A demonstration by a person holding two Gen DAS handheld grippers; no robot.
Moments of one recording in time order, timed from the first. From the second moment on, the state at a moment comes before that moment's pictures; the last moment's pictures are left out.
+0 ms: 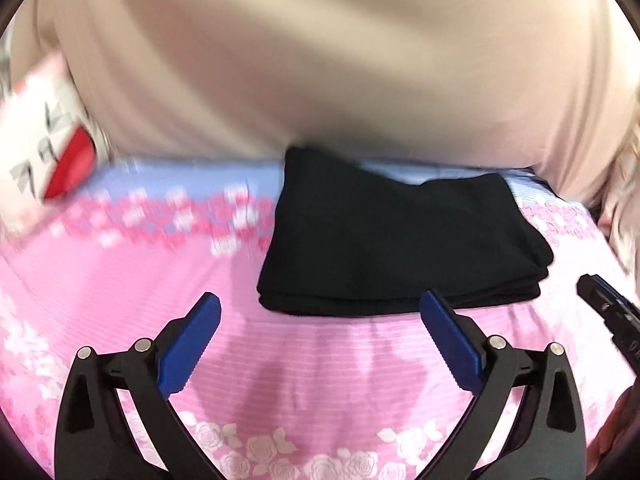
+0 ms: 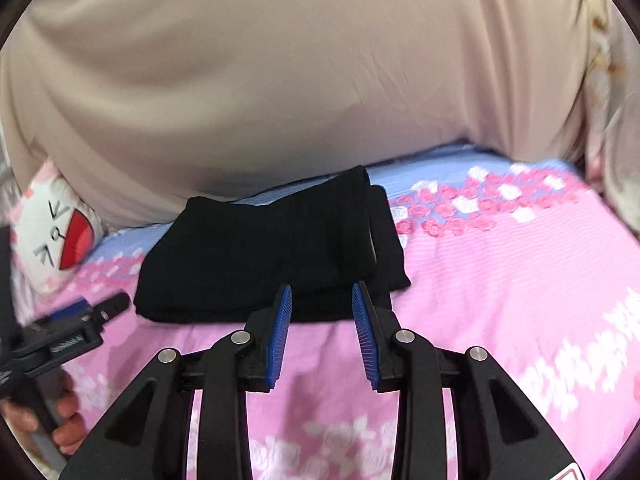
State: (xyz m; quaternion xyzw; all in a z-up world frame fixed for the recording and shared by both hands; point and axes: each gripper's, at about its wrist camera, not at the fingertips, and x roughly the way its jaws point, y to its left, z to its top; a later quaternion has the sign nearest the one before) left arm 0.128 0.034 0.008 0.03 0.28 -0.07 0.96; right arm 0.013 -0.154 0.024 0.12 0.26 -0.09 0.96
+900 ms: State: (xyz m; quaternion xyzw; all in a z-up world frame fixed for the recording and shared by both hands) left arm 0.122 0.024 -0.025 0.08 0.27 -0.04 0.96; right arm 0.006 -0.129 0.000 0.05 0.25 -0.12 0.96
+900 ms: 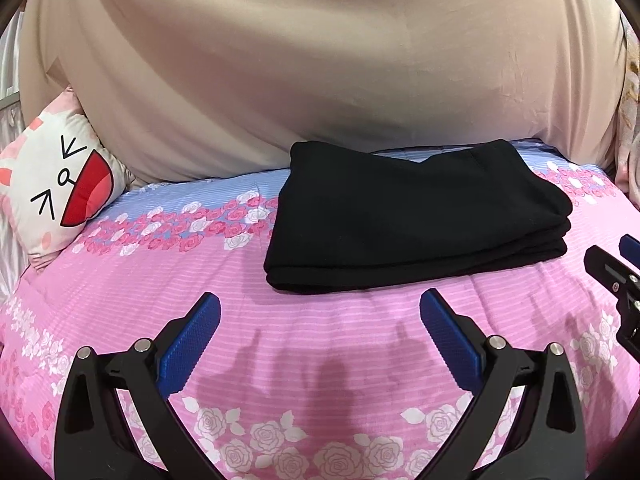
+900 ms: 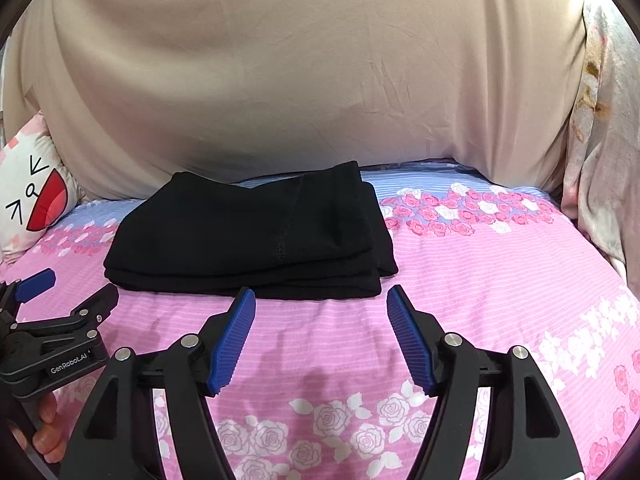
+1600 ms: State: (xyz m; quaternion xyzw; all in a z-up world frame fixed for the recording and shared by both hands) left arm 0.123 0.025 -0.025 0.08 0.27 -0.04 0.96; right arm 0.004 -0.128 0.002 0.05 0.25 -0.13 0.96
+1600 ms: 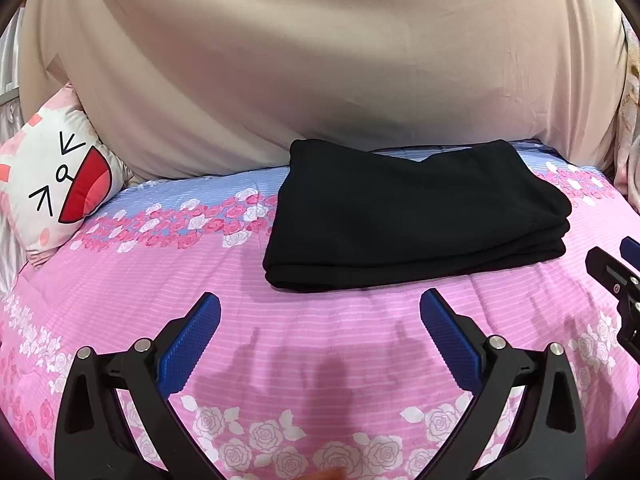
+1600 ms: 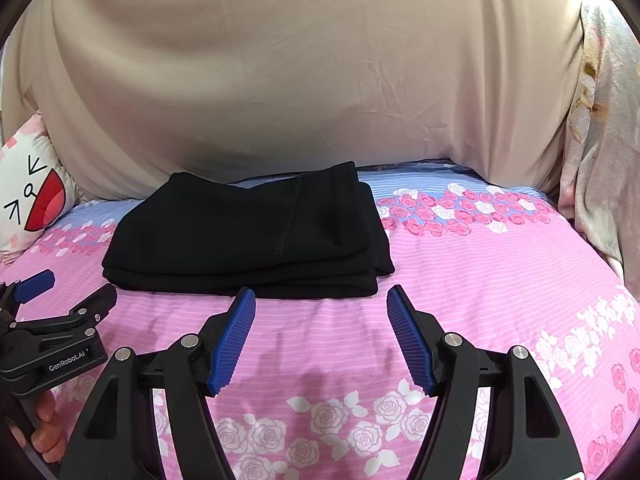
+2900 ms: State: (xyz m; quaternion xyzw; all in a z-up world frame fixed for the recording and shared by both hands) left arm 0.123 0.024 -0.025 0.08 0.27 -0.04 0.96; right arm 0.005 -0.128 0.002 0.05 0.25 -0.13 0.96
